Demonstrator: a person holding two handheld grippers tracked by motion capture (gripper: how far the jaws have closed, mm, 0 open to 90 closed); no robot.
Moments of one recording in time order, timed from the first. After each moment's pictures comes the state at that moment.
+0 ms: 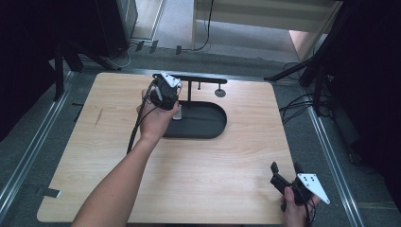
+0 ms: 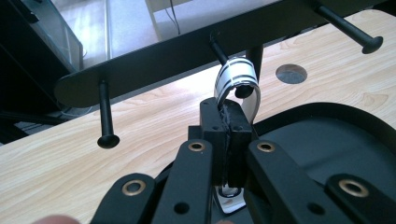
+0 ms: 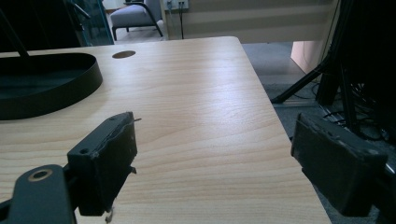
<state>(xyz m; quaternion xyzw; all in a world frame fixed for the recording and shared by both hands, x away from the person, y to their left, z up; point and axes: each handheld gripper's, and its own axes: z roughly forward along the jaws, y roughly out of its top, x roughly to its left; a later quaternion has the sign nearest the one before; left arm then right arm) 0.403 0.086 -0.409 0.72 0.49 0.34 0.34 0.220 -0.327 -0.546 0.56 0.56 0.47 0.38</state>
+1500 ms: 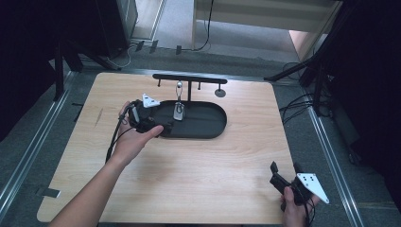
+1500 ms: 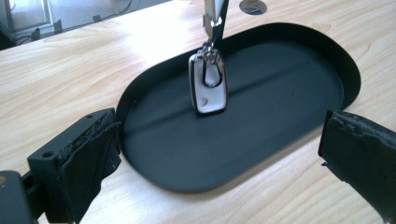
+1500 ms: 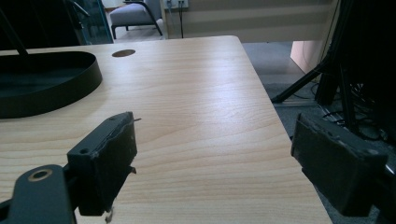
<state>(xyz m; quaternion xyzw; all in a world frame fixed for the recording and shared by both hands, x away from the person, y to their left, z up) 0.345 0.141 -0.442 0.76 0.49 0.23 0.36 0.220 -0.327 -0.546 0.56 0.57 0.47 0.39</state>
